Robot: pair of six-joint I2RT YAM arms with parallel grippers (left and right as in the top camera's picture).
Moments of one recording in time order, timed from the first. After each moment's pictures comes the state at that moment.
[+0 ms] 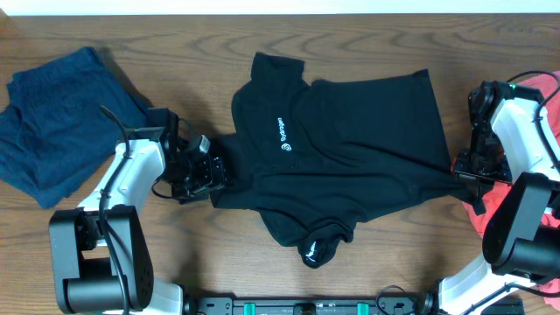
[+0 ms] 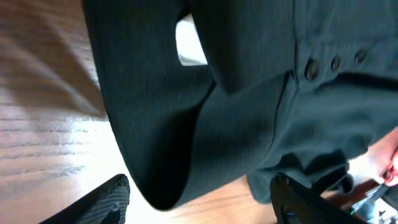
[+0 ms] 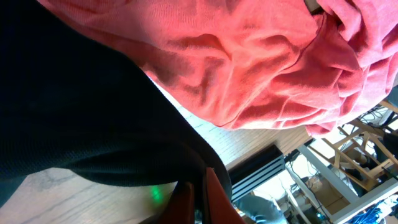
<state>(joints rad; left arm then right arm) 0.04 1.67 0.97 -0.92 0.50 -0.17 -0.21 1.84 1.35 -1.41 0.34 0.33</state>
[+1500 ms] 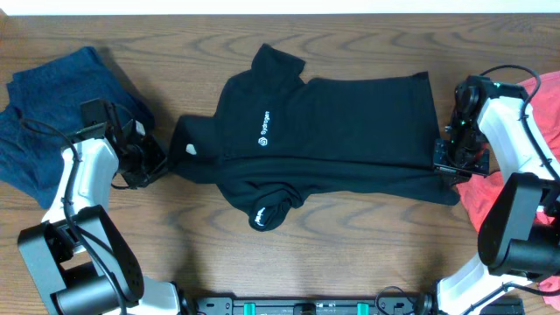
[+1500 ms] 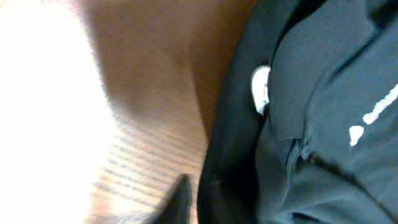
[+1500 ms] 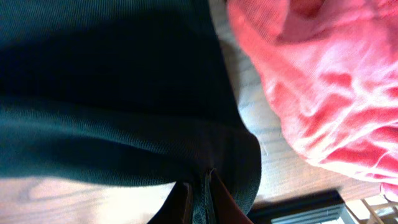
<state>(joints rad) 0.33 1.66 1.06 -0.84 0.36 -0.33 -0.14 1.84 1.34 -1.32 0.08 0.18</state>
